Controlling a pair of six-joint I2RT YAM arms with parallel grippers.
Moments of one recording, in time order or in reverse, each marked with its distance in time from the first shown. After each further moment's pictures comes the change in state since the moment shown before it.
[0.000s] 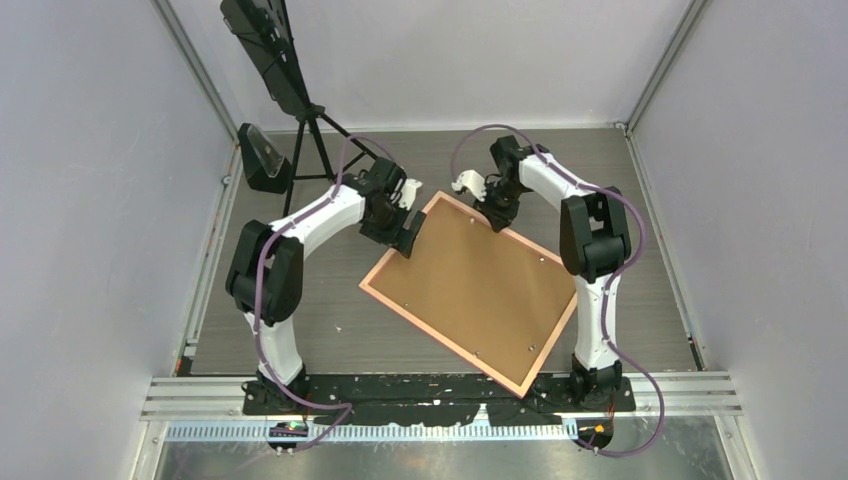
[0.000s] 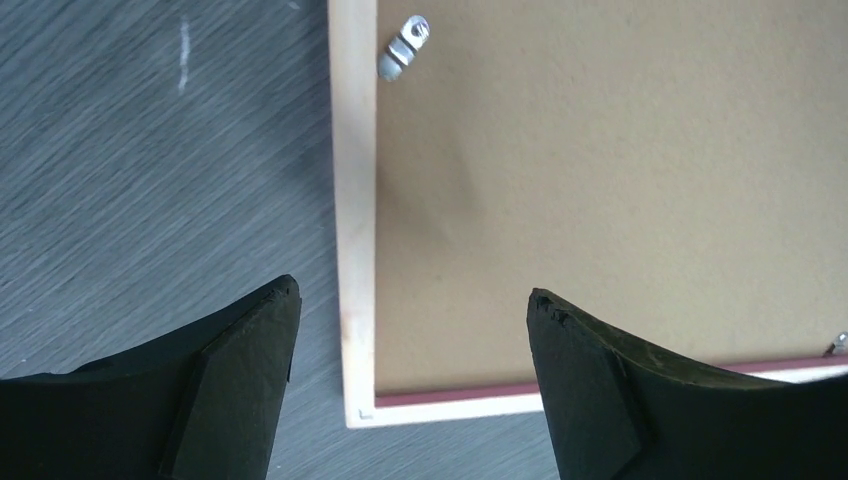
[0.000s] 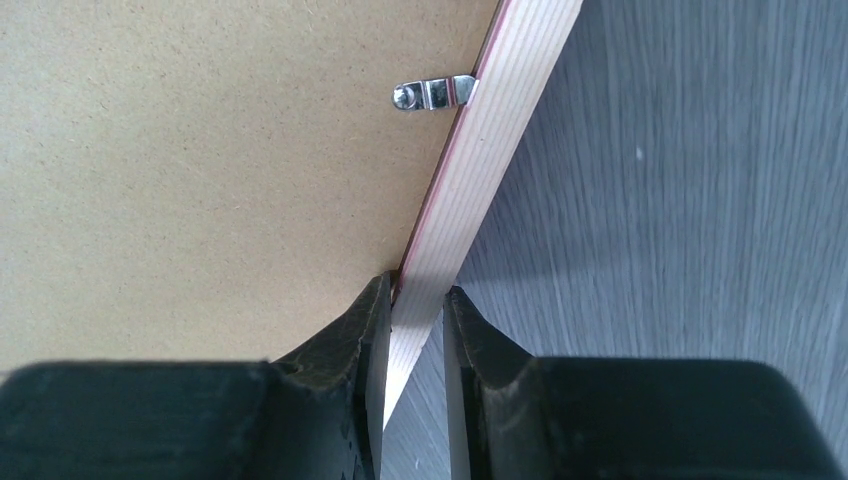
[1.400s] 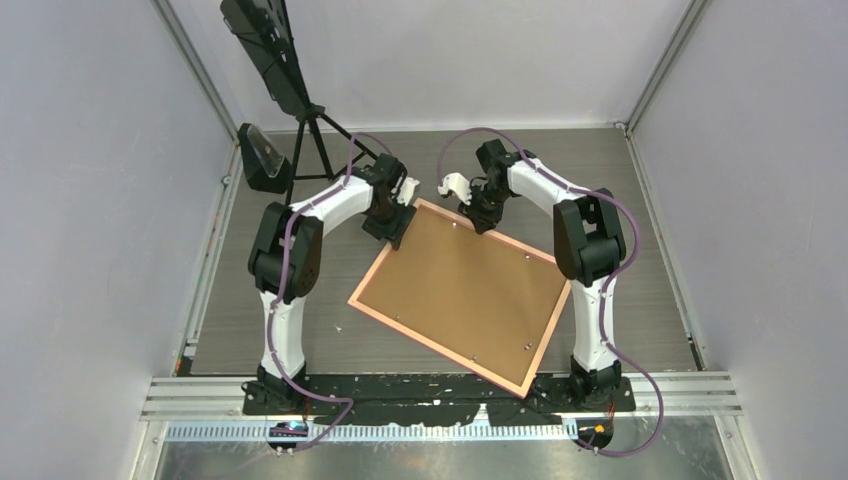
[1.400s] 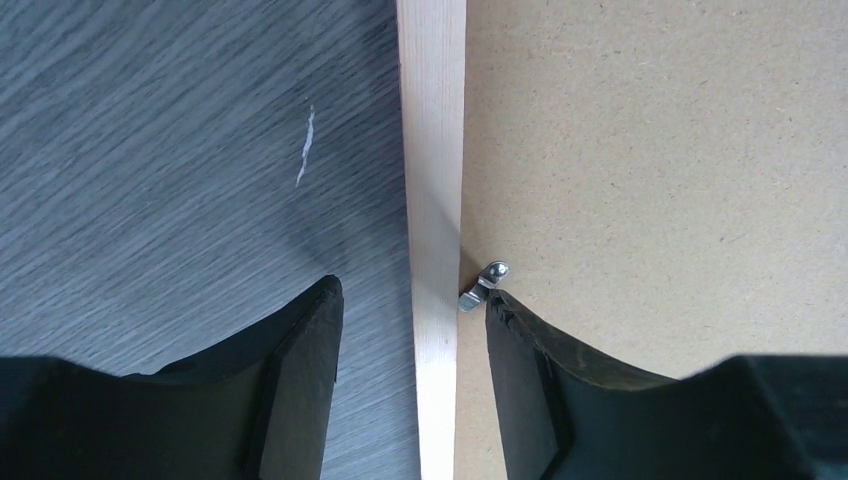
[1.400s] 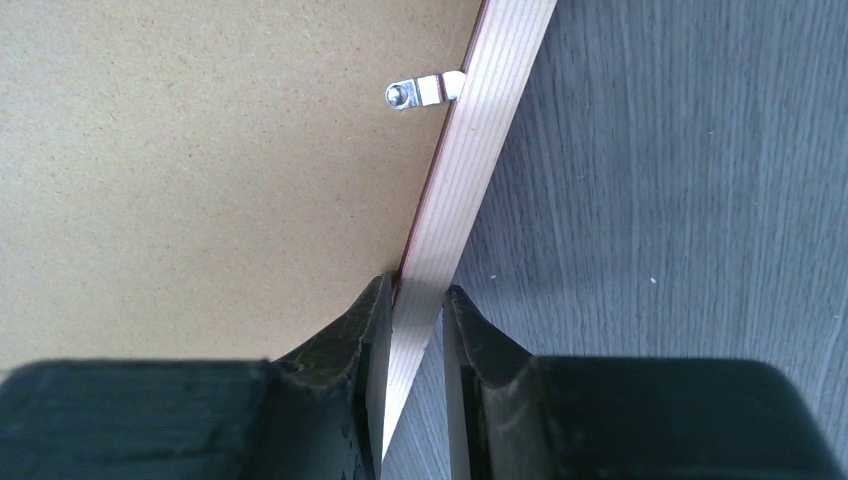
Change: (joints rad) left arm 0.065 0.205 0.132 -0.011 -0.079 0.052; right arm 0.086 -0.004 -0.023 0.088 -0.082 0.008
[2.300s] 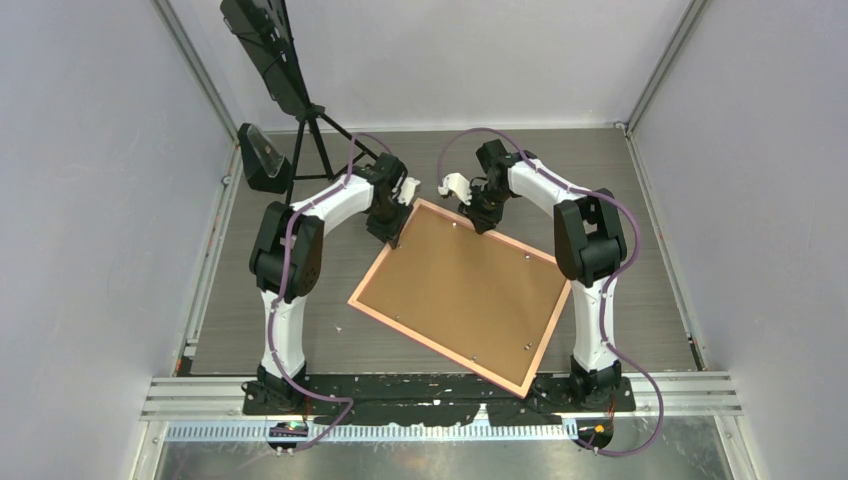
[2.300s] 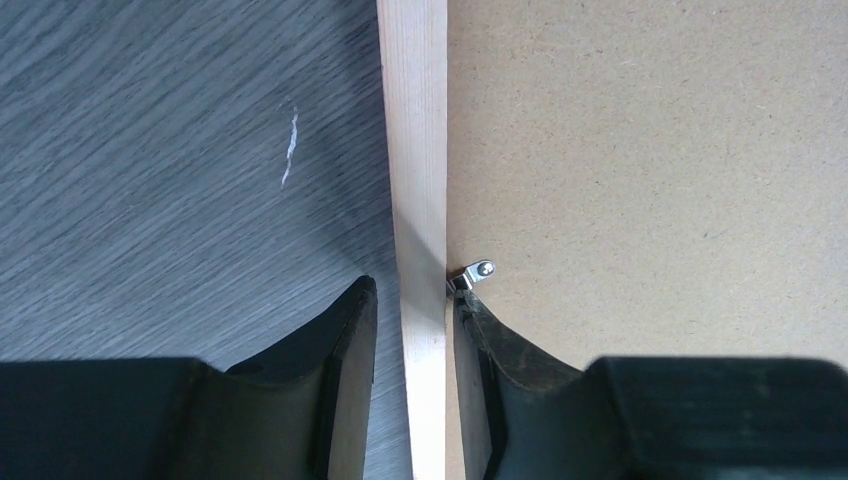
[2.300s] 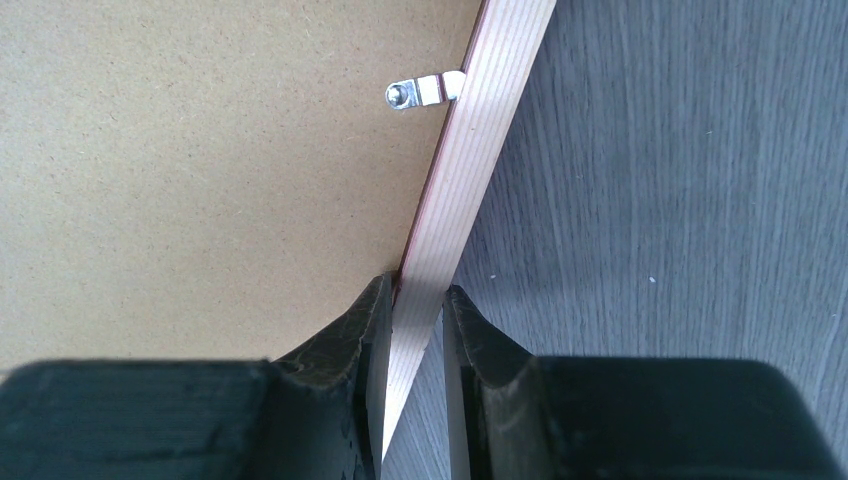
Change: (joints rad) left arm -0.001 0.013 0.020 -0.018 0.018 -0.004; right arm 0.000 -0.006 -0.010 0.010 0.001 0.000
